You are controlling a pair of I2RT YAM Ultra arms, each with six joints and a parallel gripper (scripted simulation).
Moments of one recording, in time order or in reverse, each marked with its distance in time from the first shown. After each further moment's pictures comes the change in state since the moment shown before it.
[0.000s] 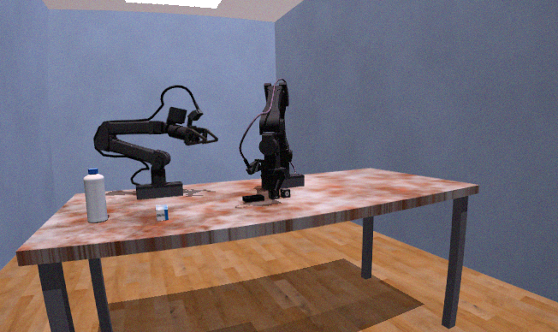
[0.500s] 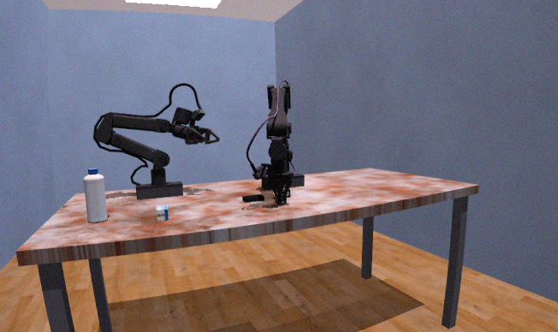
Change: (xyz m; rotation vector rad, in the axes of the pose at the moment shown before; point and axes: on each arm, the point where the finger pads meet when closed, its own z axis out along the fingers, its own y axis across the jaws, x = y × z) left arm 0.013 0.030 0.014 0.009 0.003 -0.005; right arm -0.001 0.010 -0.005 0.137 -0.008 -0.009
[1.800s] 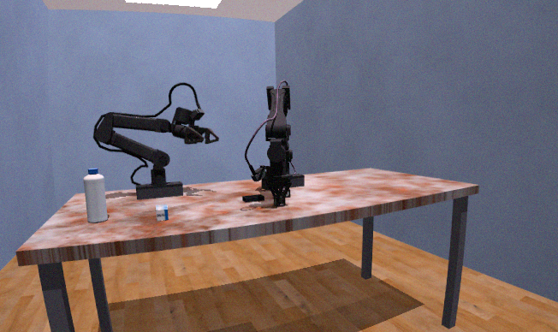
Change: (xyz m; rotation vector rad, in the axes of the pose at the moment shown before) left arm -0.008 0.007 0.006 -0.009 -0.009 0.012; right arm -0.002 -0.007 0.000 0.043 -0.009 0.010
